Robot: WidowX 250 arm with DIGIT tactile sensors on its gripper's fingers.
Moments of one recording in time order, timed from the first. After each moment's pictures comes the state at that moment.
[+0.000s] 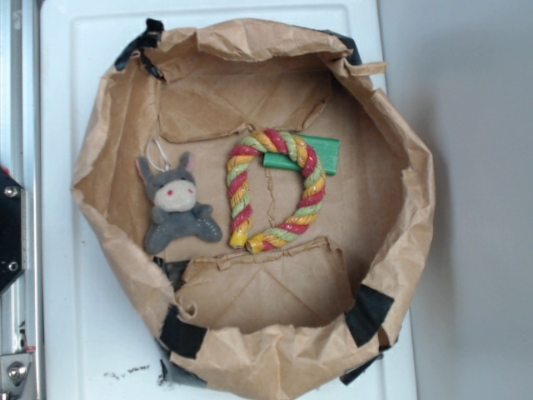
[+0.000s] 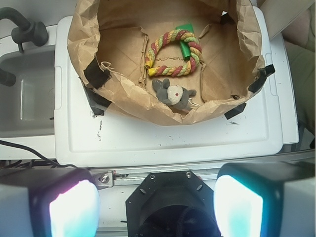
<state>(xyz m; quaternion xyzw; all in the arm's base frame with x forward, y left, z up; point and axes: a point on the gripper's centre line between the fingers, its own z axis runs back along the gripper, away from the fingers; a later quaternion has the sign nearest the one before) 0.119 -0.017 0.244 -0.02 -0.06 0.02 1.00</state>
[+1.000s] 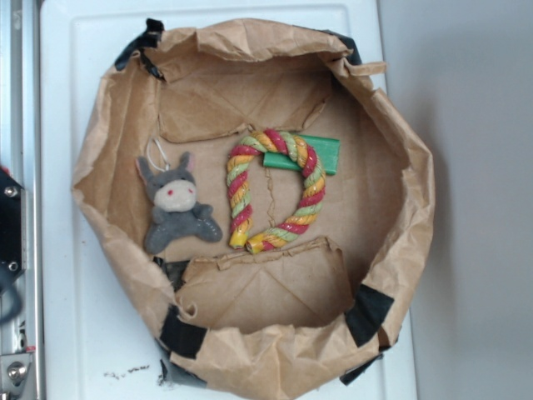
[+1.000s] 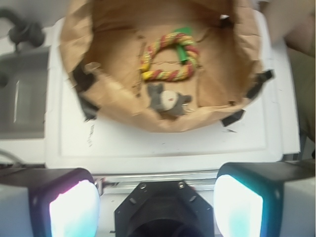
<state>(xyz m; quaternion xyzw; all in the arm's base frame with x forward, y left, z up) 0.126 0.010 0.230 -0.02 -0.07 0.03 1.00</state>
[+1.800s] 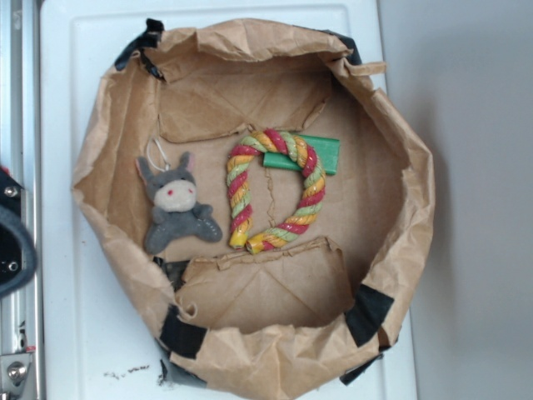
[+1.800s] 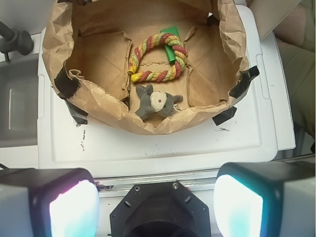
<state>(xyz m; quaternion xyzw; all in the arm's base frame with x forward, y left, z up) 0.127 0.011 0.229 -0.02 -0.07 0.04 1.00</state>
